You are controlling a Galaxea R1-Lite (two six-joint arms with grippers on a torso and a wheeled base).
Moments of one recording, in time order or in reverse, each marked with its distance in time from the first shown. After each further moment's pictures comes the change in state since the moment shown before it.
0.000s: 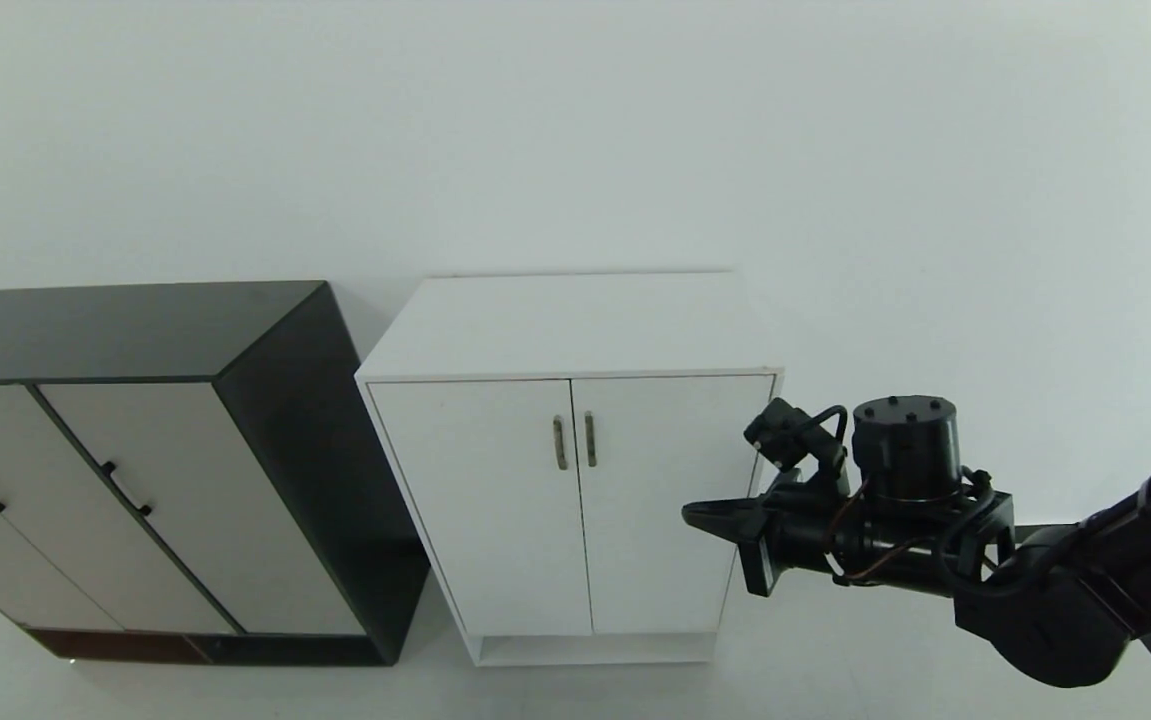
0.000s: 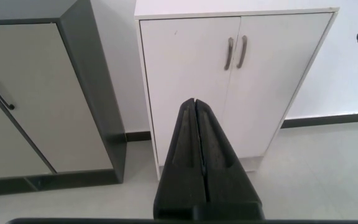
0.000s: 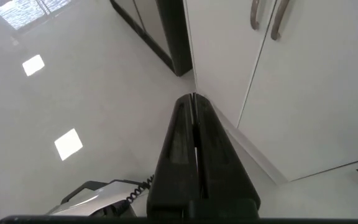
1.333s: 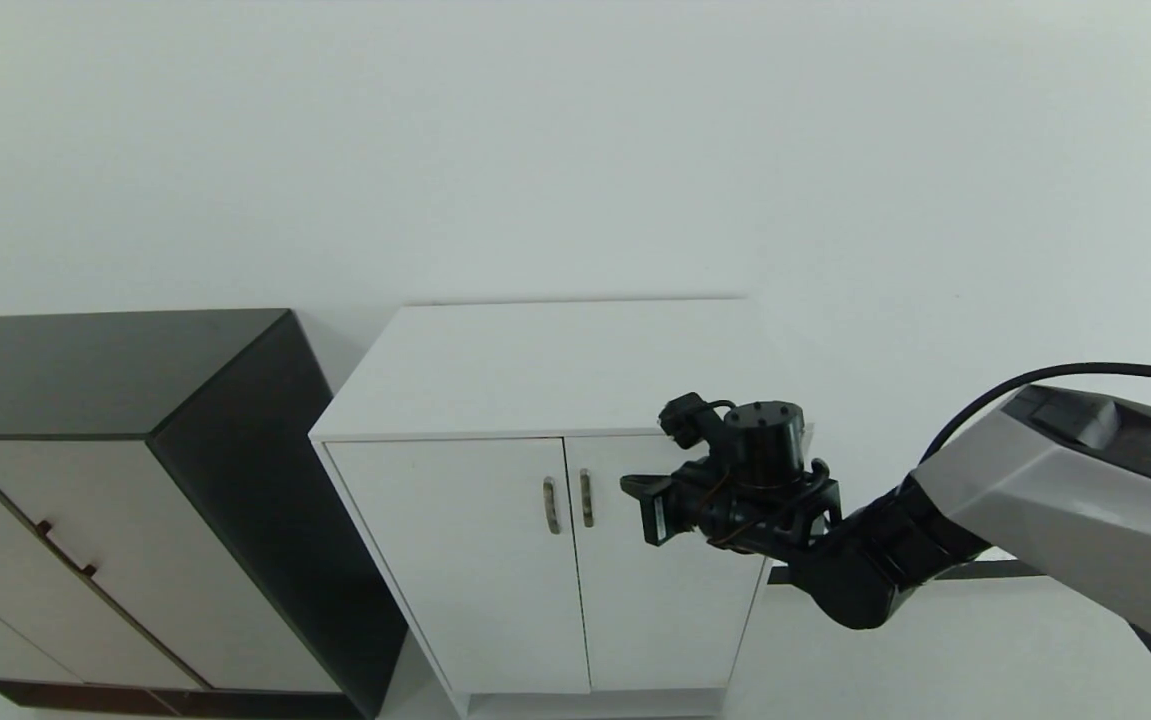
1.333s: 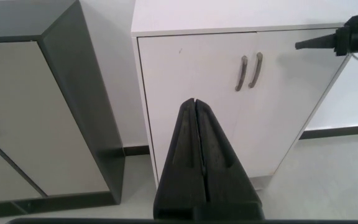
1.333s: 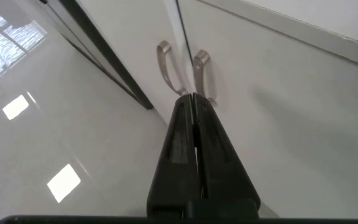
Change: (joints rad) left arm 0.000 0.000 0.000 0.000 0.001 -0.001; right arm 0.057 0.342 -0.380 -0.018 -0.199 0.170
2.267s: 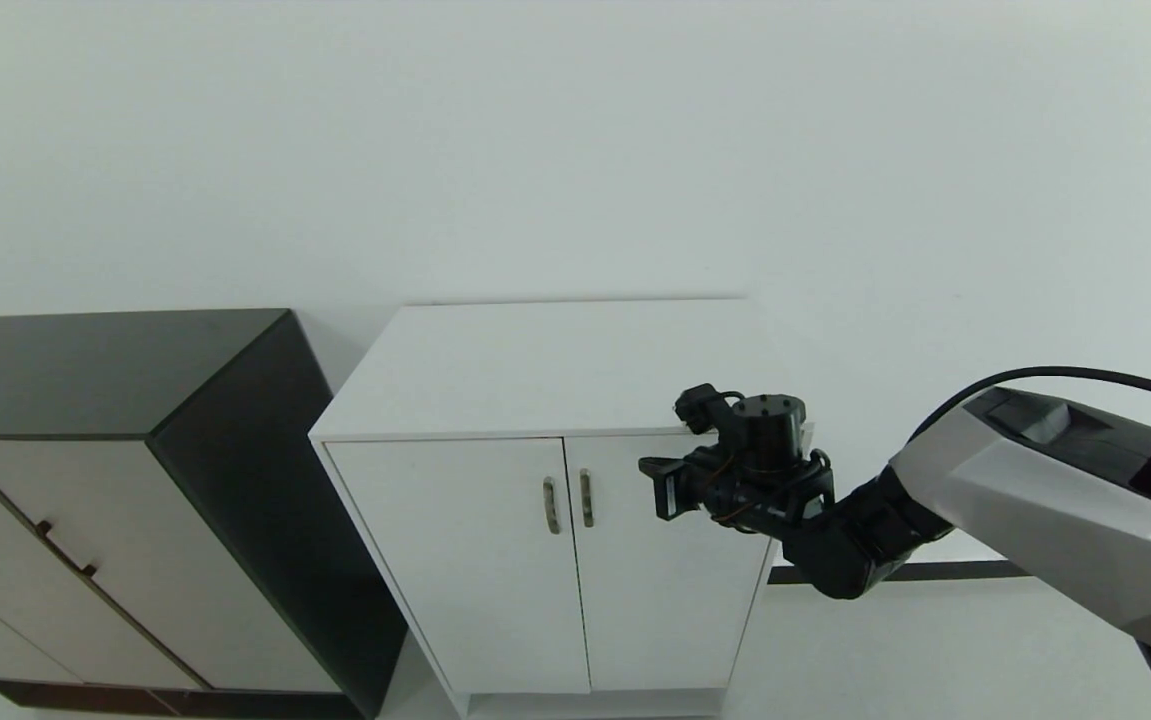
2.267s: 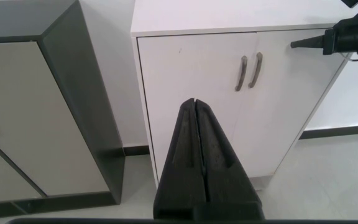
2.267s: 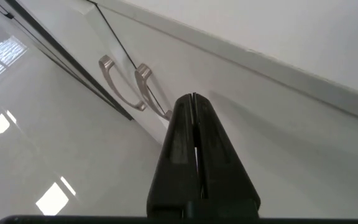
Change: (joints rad) left arm 0.000 0.000 0.000 0.000 0.000 0.000; right arm -0.071 0.089 -0.109 0.000 -0.011 0.003
